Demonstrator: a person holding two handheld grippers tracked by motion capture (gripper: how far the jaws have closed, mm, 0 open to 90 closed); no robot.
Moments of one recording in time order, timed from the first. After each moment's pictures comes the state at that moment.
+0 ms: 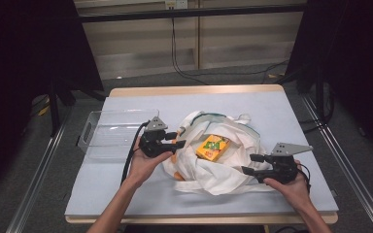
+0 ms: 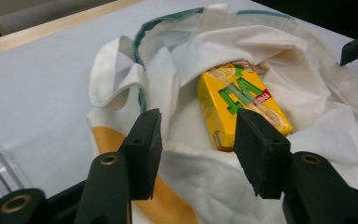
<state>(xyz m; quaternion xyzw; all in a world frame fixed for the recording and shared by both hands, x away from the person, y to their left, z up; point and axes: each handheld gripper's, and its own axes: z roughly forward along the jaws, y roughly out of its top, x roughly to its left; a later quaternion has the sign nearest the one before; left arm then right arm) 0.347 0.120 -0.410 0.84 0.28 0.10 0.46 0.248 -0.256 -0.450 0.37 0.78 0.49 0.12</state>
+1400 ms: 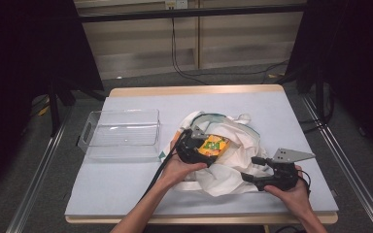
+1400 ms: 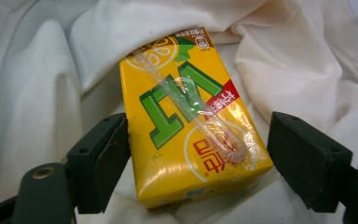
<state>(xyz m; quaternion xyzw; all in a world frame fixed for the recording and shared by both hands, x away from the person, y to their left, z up) 0.347 0.022 -0.451 0.89 0.24 0.08 0.39 0.234 -0.251 -0.451 0.37 0.77 0.50 0.13</state>
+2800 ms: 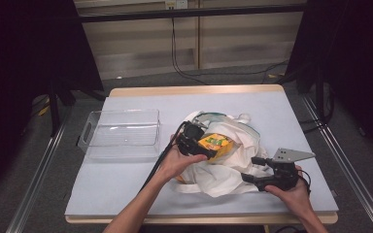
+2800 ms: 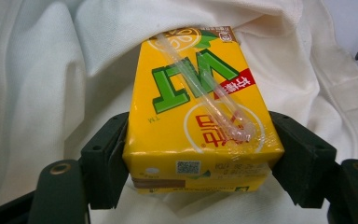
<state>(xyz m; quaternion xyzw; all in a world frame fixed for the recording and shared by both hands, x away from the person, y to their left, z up) 0.362 0.023 -0.421 0.89 0.30 0.01 0.34 0.235 -0.253 -0.452 0.36 0.77 0.51 0.12</state>
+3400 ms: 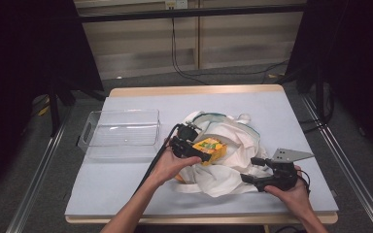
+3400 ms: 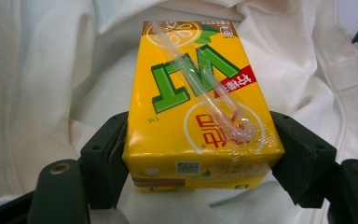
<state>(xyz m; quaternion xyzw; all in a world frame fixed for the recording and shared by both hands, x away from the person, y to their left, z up) 0.354 0.039 -0.421 0.89 0.33 -0.01 0.32 0.235 -0.251 -0.453 0.36 0.78 0.50 0.11</state>
